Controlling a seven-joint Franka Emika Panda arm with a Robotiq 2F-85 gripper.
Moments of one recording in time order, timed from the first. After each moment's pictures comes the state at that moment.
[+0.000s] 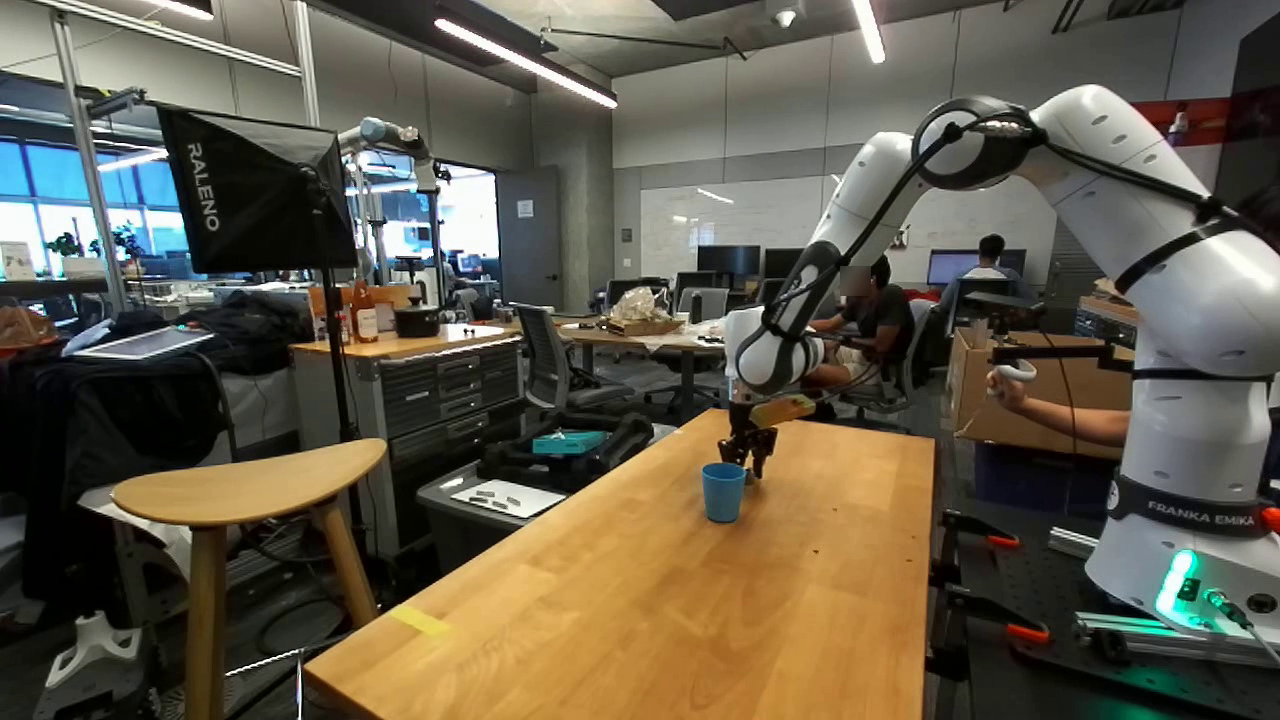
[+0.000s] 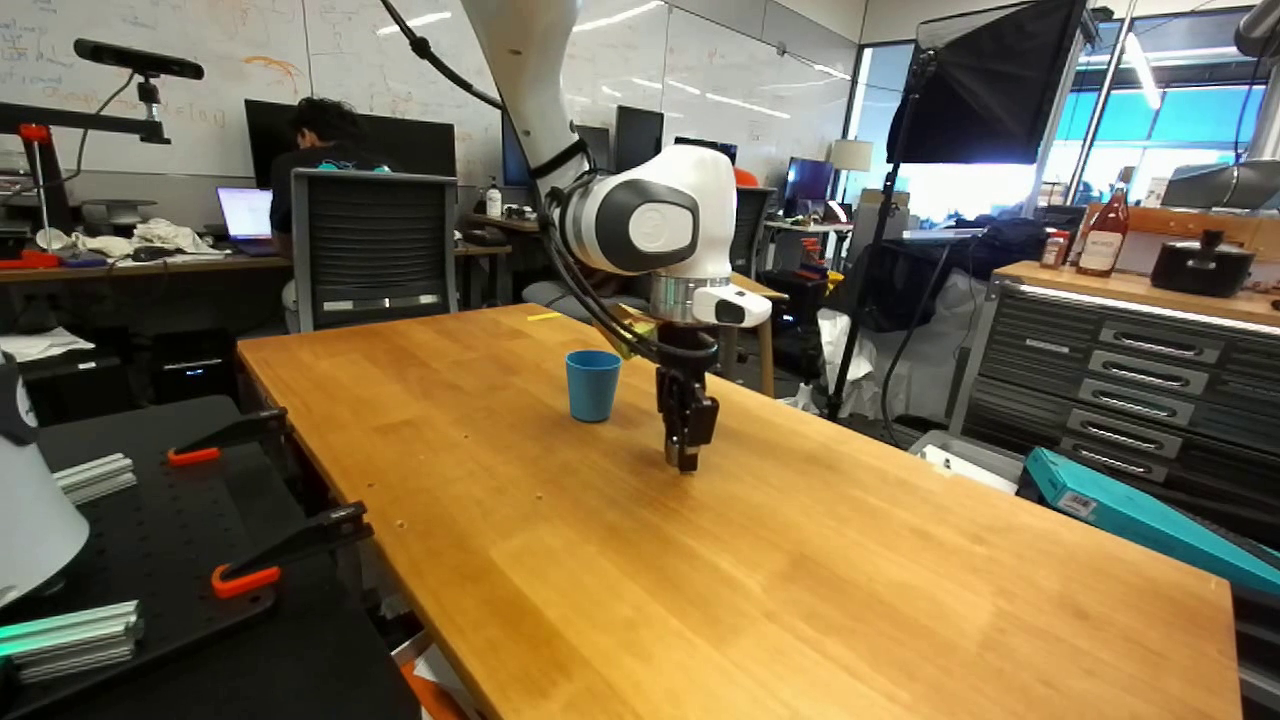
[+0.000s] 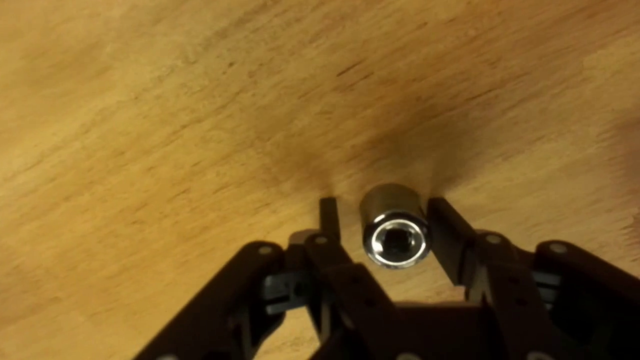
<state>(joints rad) -0.07 0.63 -0.16 -2.03 0.00 2.68 0.26</state>
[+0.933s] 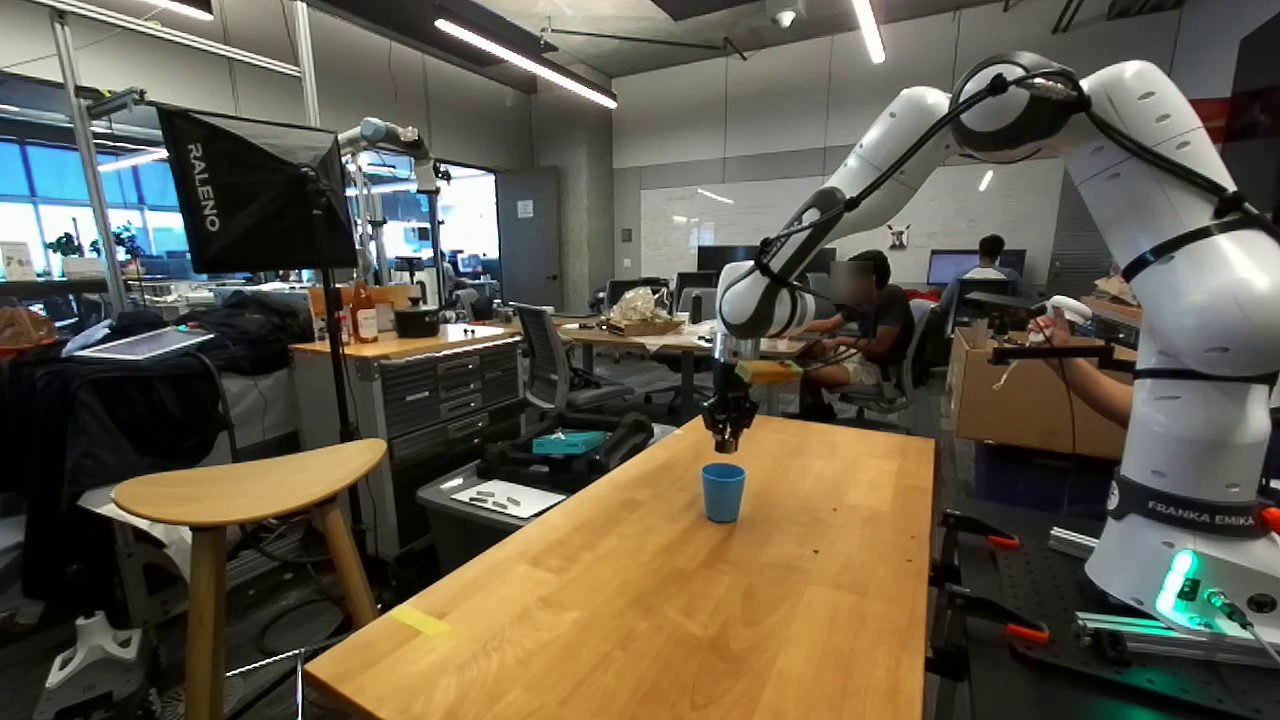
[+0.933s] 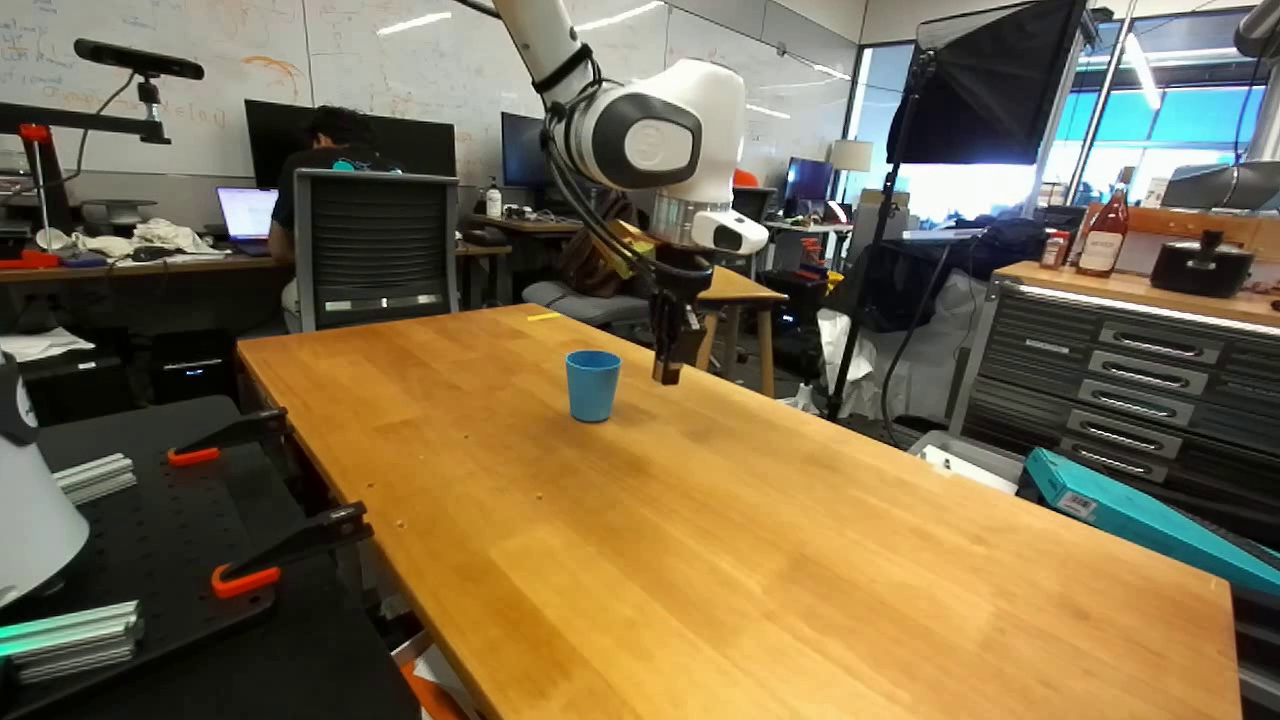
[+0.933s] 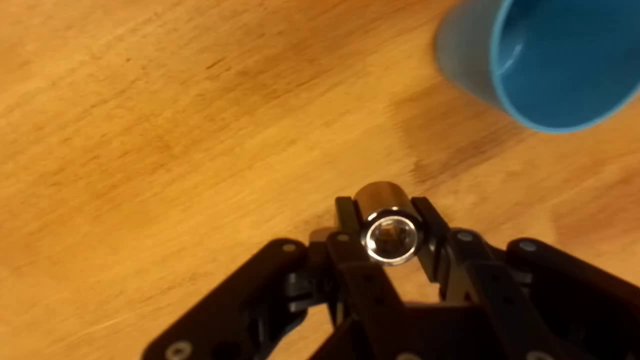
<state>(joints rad) -0.13 0.47 -0.05 -2.03 0.17 2.52 0.14</state>
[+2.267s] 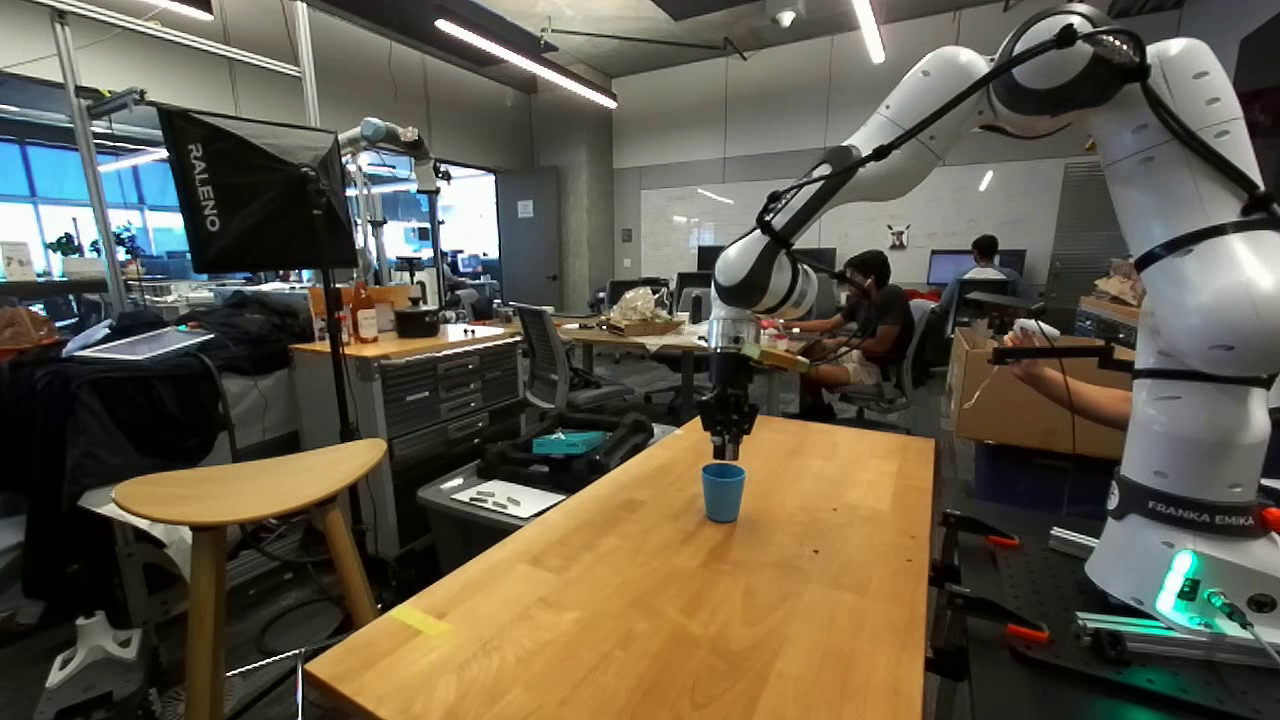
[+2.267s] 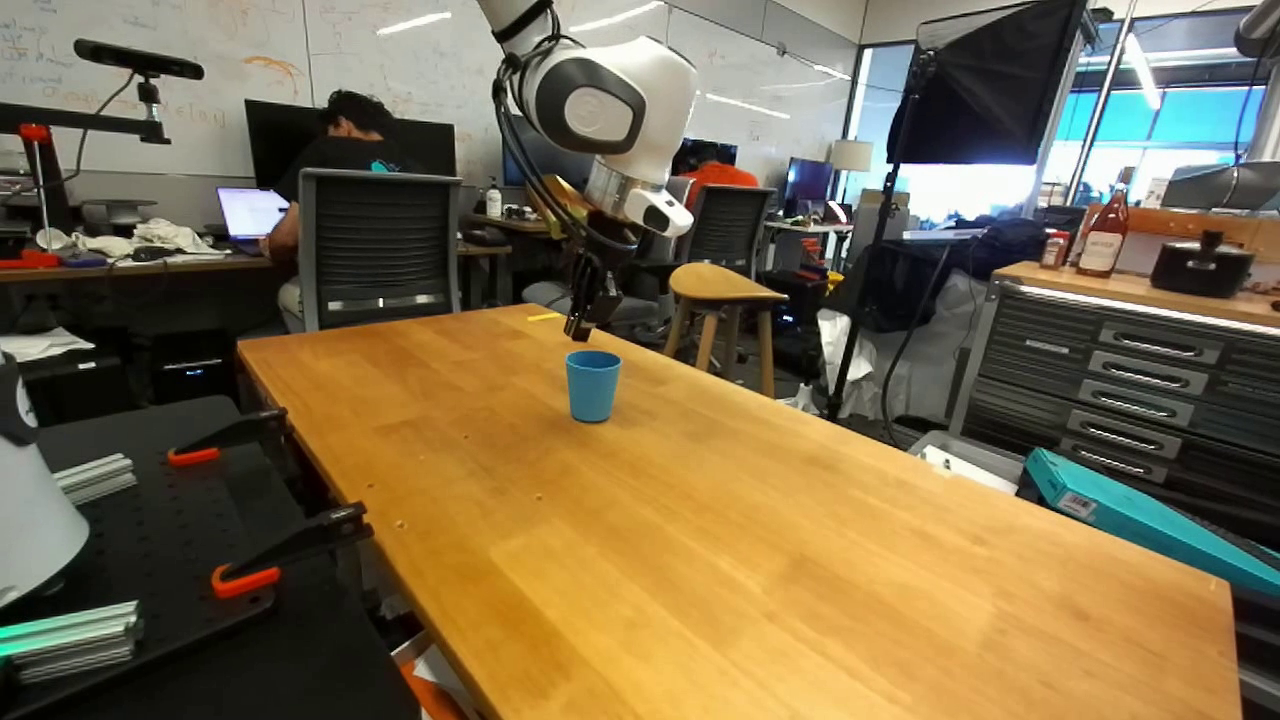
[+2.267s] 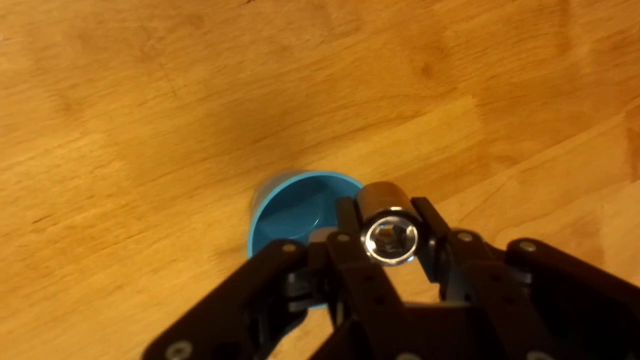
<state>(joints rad) -0.08 0.34 0.04 -2.12 0.38 2.34 -0.01</state>
